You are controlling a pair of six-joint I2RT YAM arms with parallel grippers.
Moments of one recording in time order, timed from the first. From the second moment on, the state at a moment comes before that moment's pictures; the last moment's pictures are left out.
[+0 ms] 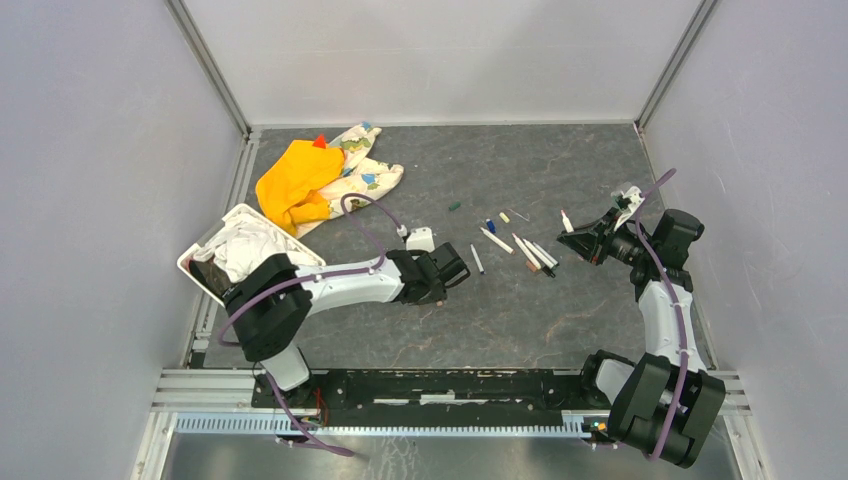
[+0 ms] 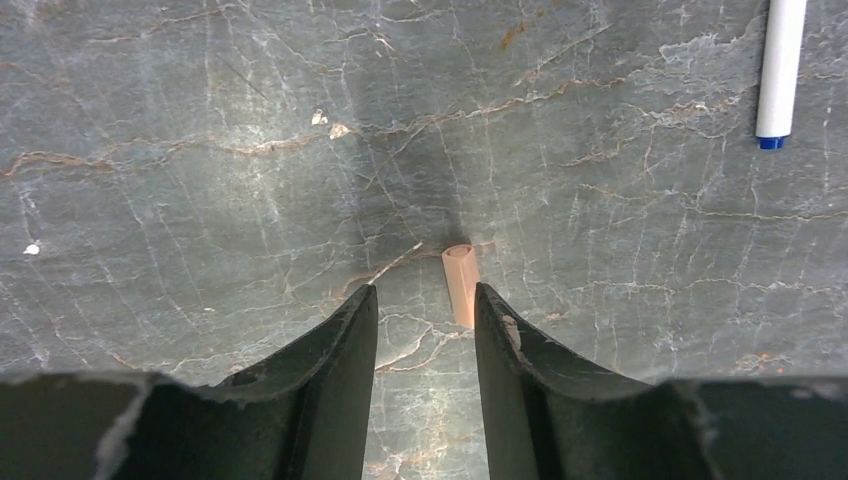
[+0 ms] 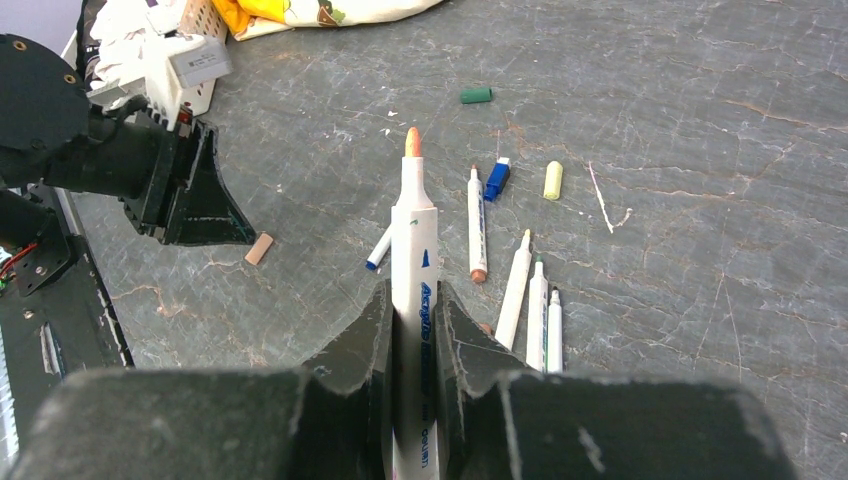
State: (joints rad) left arm -1.02 1.67 1.02 -0.55 -0.42 -1.10; right arm -0.40 1.04 0.59 -0.06 -1.25 -0.21
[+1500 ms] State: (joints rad) left arm -1.06 1.83 1.15 -0.62 -0.48 -1.10; right arm -0.37 1.03 0.57 -0.01 -1.26 -0.18
